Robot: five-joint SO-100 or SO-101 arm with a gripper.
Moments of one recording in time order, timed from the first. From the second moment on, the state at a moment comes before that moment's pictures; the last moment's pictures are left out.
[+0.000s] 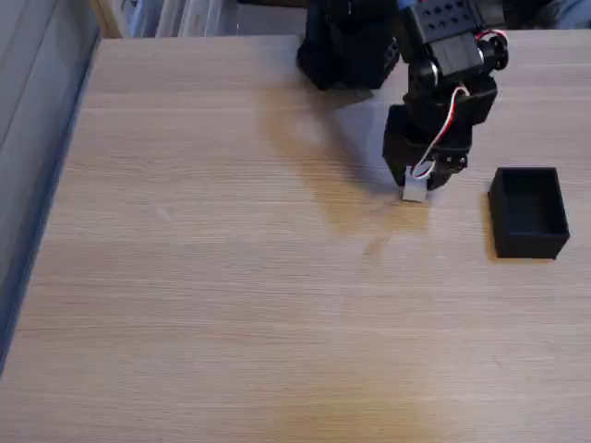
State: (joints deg) arm -17.5 96.1 113.1 69.8 -60.8
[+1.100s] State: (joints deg) arm -41.0 114.4 104.0 63.7 -79.5
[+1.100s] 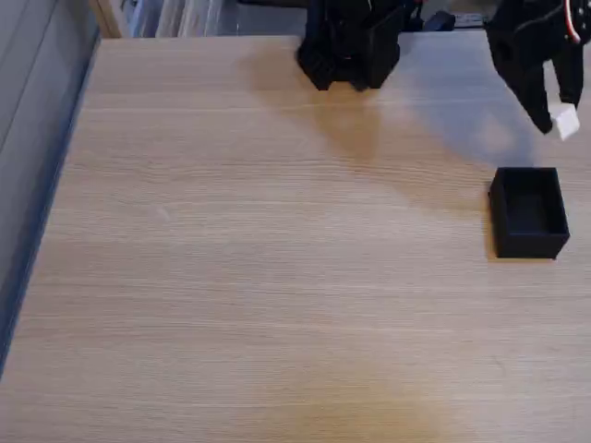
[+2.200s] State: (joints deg) arm -31.2 98.7 97.8 60.3 -73.7
